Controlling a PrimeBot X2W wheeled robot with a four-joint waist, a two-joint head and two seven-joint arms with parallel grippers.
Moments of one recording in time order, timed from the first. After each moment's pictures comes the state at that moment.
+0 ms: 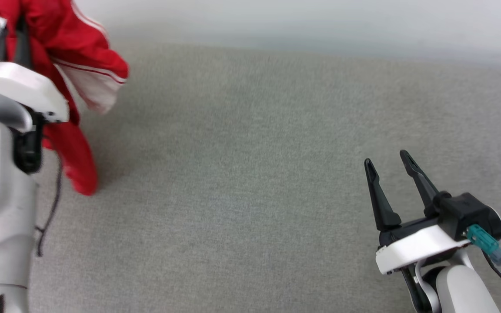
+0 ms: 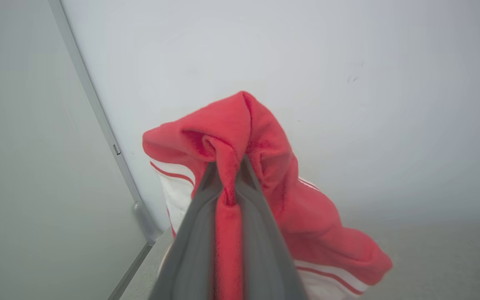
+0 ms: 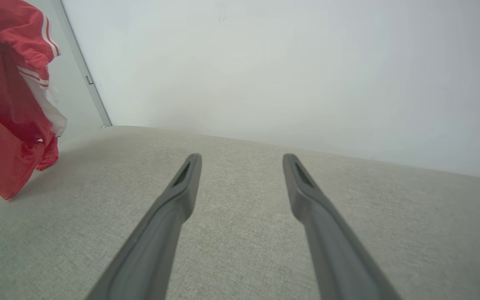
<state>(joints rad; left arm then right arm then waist) -0.84 0.43 -0.11 0.63 -0.33 -0.03 -0.09 -0.18 -0.05 0.11 0.10 0.10 0.13 -0.17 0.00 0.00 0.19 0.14</state>
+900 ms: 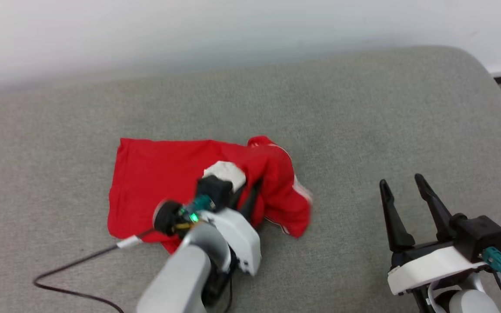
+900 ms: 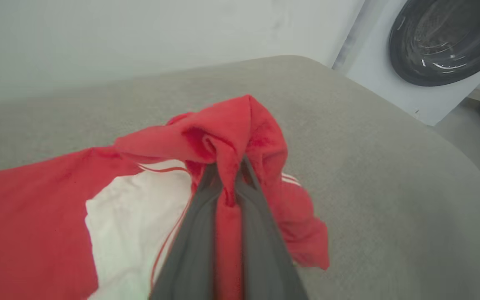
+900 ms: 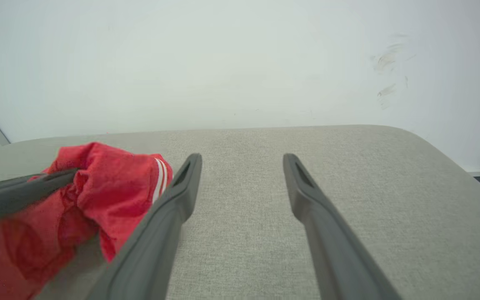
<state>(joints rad) -0.44 0.07 -0.48 0.43 -0.37 -0.07 -0.04 -0.06 -0.05 0.06 0.03 0.13 0.13 -0.14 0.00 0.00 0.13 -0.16</state>
